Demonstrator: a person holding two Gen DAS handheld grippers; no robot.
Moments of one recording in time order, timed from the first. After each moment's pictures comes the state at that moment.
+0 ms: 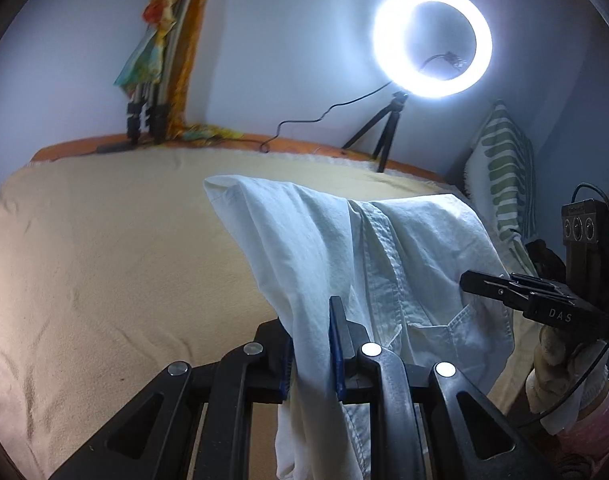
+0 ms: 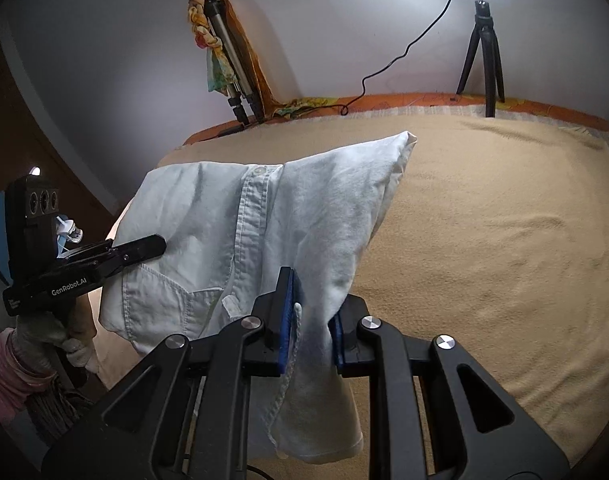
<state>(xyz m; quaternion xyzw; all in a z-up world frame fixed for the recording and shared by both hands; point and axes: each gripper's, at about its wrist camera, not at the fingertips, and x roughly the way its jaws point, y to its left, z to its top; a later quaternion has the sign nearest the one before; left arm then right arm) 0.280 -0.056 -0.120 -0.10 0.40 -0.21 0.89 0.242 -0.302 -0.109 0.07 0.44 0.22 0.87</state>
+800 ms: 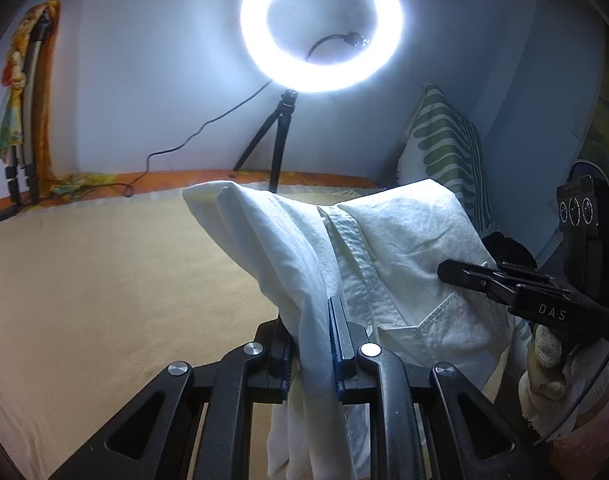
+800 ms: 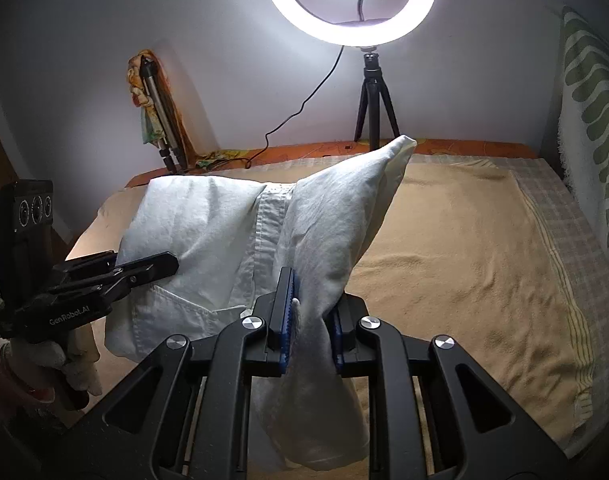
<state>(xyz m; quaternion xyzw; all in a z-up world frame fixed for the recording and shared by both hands) 0.325 -0.216 -0.101 -0.08 0.36 -0.31 0.88 0.244 -0.420 -0.056 0.05 0.40 0.13 0.91</state>
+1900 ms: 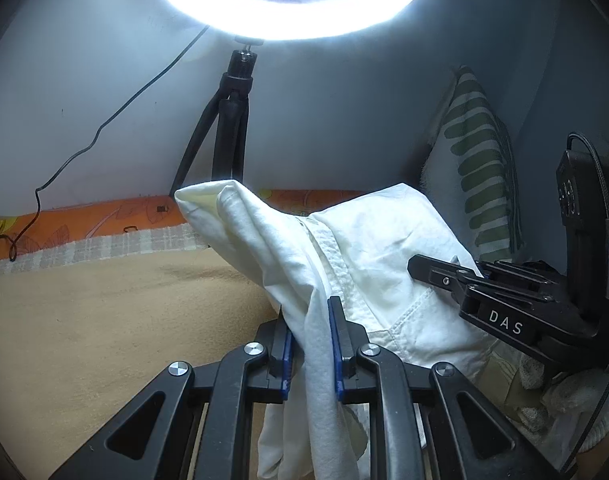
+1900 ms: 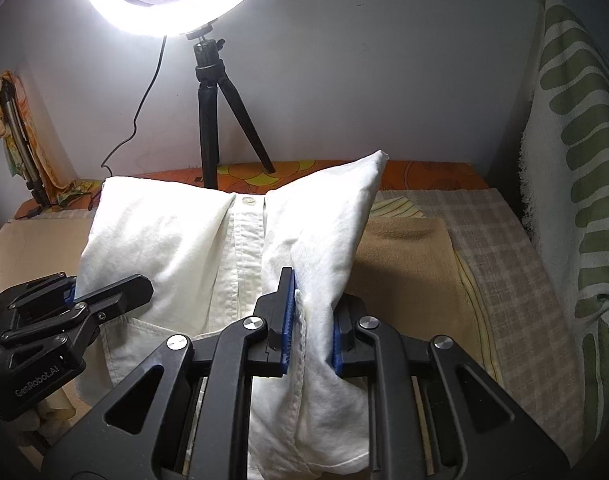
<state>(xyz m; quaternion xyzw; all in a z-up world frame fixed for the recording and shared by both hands) 0.482 -0.372 -0.142 -0.08 0.36 -0.29 0.88 0.421 -0.531 -0.116 0.00 0.42 0.01 0.91</state>
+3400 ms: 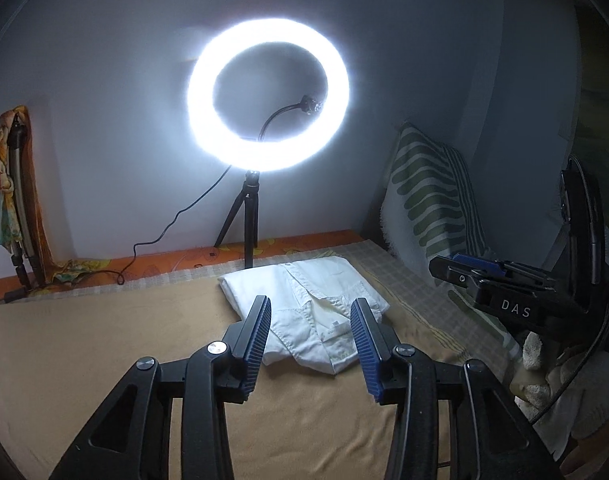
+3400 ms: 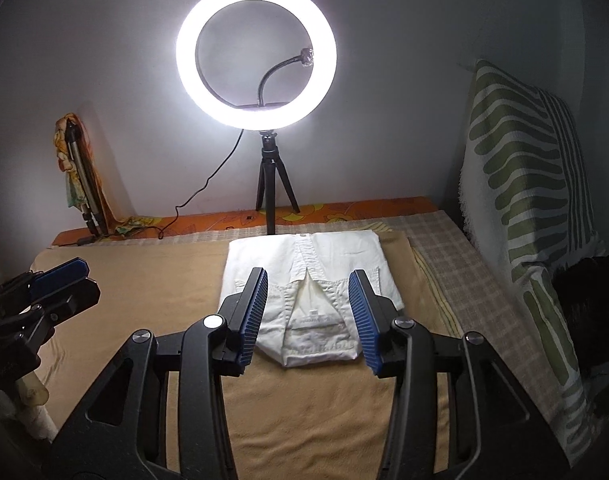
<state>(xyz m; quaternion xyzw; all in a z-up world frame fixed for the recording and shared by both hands) 0.299 -0.254 -0.004 -0.05 0.28 -0.30 0.91 0.242 -0.454 0.029 0.01 0.33 -0.03 0.94</state>
